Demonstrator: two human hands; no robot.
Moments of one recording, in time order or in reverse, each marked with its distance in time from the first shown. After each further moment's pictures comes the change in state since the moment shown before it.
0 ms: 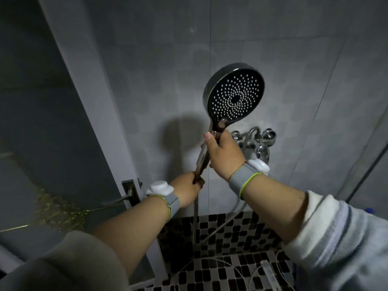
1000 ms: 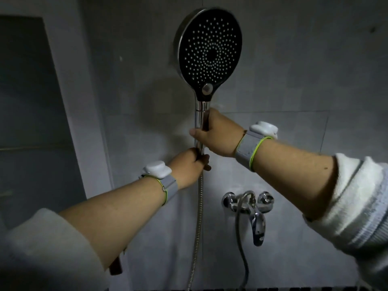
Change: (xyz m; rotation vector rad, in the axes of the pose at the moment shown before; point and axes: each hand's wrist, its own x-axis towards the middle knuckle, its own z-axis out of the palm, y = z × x) left_hand 0.063 0.149 -0.138 -0.126 0.311 0.269; right_hand 0.126 -0.141 -0.113 -0.360 -0.188 -0.538
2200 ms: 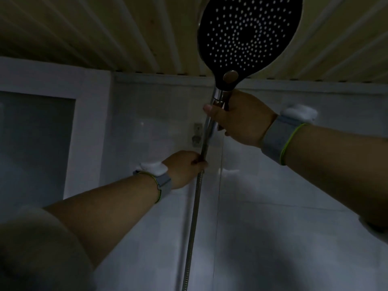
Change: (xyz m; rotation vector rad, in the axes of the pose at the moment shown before) left_hand 0.159 0.036 -0.155 0.233 0.247 0.231; right_hand 0.149 -0.065 -0.125 -0.163 0.249 -0.336
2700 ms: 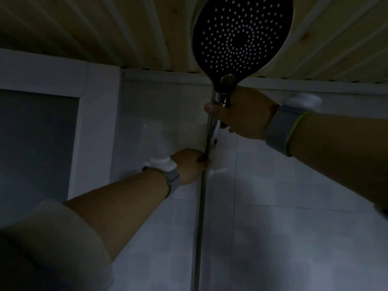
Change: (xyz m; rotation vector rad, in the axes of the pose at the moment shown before) left_hand 0.028 -0.041 -0.016 -0.002 -0.066 0.015; right_hand 0.035 -0.026 0.032 -0.146 -0.005 0.047
